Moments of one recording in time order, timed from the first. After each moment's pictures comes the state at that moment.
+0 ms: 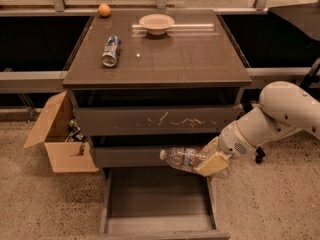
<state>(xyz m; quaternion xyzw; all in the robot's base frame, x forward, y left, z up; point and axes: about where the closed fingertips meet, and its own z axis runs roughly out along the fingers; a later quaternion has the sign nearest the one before) 0.466 -0.137 0.692 -0.52 0.79 0.29 0.16</state>
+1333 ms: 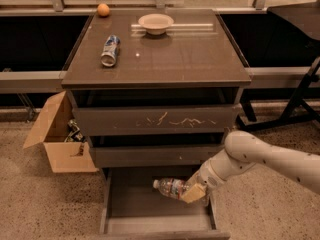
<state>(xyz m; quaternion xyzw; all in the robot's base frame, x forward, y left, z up) 0.470 -0.115 0.506 -0.49 0.81 0.30 0.11</state>
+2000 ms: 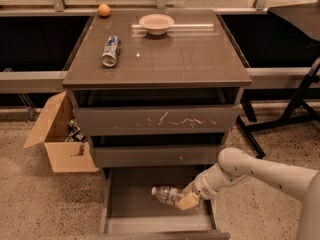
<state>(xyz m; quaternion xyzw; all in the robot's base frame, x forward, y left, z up) 0.476 -0.103 0.413 -0.46 0.82 0.33 0.12</state>
